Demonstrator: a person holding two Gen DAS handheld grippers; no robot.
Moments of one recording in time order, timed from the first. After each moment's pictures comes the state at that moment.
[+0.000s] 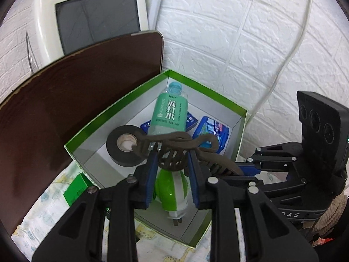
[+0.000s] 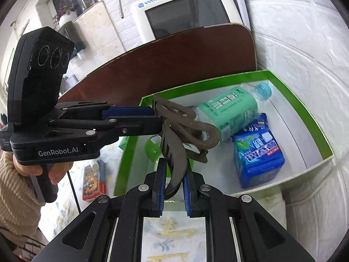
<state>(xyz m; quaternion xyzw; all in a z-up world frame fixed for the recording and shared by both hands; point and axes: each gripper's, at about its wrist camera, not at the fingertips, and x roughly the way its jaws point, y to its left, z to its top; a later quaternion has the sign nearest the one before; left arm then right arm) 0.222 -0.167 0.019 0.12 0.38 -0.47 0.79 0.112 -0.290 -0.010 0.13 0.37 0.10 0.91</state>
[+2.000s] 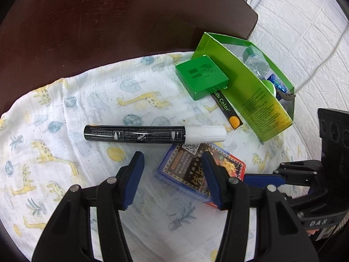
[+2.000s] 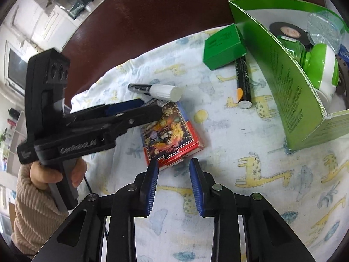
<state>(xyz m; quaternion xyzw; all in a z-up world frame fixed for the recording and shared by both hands) 0.220 0.040 -0.077 0.01 0.47 -0.35 0.81 0.126 -0.111 -0.079 0.18 0.50 0.15 0.83</state>
